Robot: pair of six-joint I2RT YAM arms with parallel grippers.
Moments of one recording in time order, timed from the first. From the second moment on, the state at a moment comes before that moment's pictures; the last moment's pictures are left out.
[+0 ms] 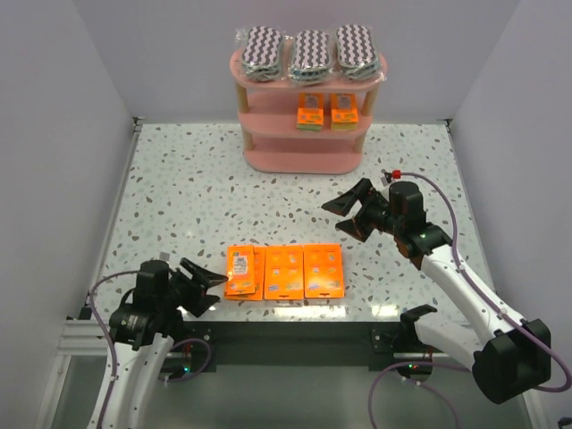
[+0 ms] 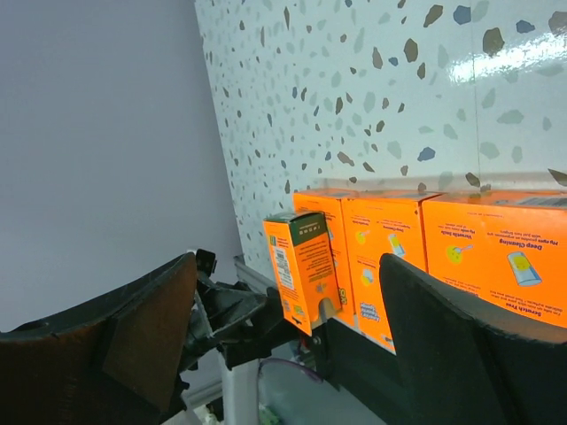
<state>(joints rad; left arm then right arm) -0.17 0.07 0.36 -1.03 0.36 -1.29 0.35 1.01 0.73 -0.22 -0.38 1.14</state>
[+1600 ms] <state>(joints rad) -0.16 0.48 0.28 -0.60 0.58 -1.20 0.35 1.06 0.72 -0.23 -0.38 1.11</state>
